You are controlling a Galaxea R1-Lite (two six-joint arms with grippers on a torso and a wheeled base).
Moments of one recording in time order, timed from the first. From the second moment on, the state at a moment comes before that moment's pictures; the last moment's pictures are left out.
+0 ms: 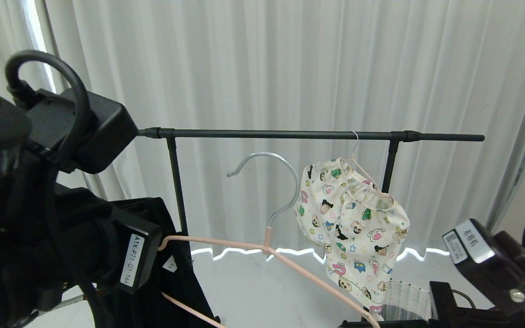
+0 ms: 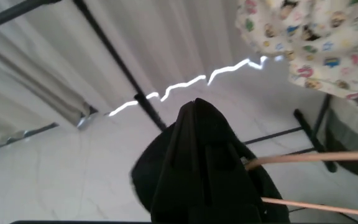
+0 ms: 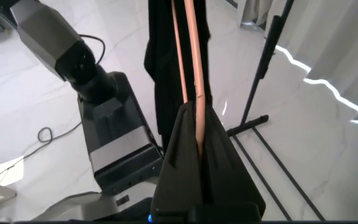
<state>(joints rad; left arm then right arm) -1.02 1.29 -1.11 0.45 0.77 -0.14 1.20 1.30 -0.58 -0.43 0.10 0.27</state>
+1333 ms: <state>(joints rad) -1.25 1.29 -1.12 0.33 0.77 -0.14 1.23 1.45 -0.66 -0.59 -0.19 0.35</state>
